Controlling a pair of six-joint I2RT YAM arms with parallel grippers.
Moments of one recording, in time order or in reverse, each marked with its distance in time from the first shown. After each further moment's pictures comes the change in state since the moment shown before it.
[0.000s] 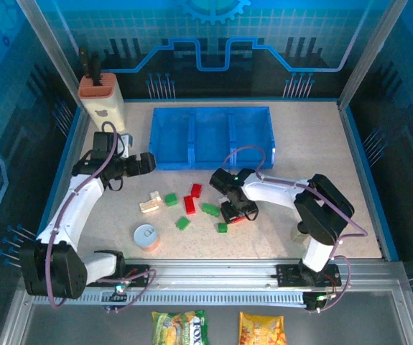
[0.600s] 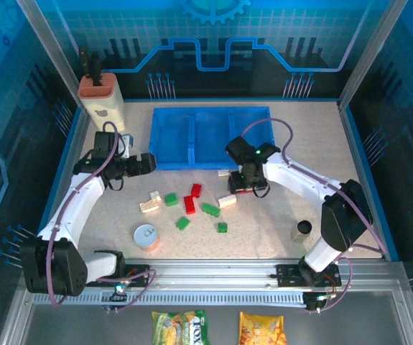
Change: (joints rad) left arm 0.000 0.014 0.000 0.000 0.000 0.000; right arm -0.196 -0.116 0.223 -0.131 0.003 0.026
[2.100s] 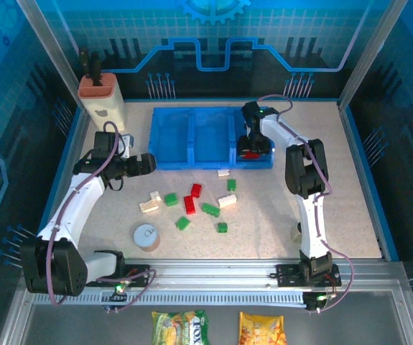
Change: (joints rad) left arm 0.000 0.000 0.000 0.000 0.000 0.019; right arm -0.327 0.661 0.620 0.000 -0.054 -0.237
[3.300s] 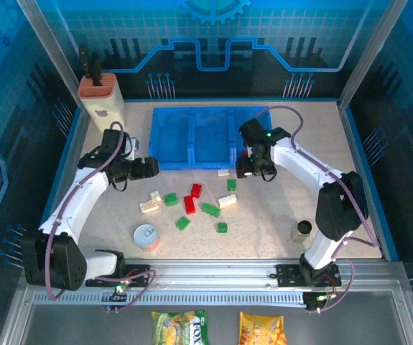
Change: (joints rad) left arm -0.081 0.056 0.069 -0.149 -0.038 -0.067; right arm 0.188 -0.596 -0.549 0.005 0.024 0.098
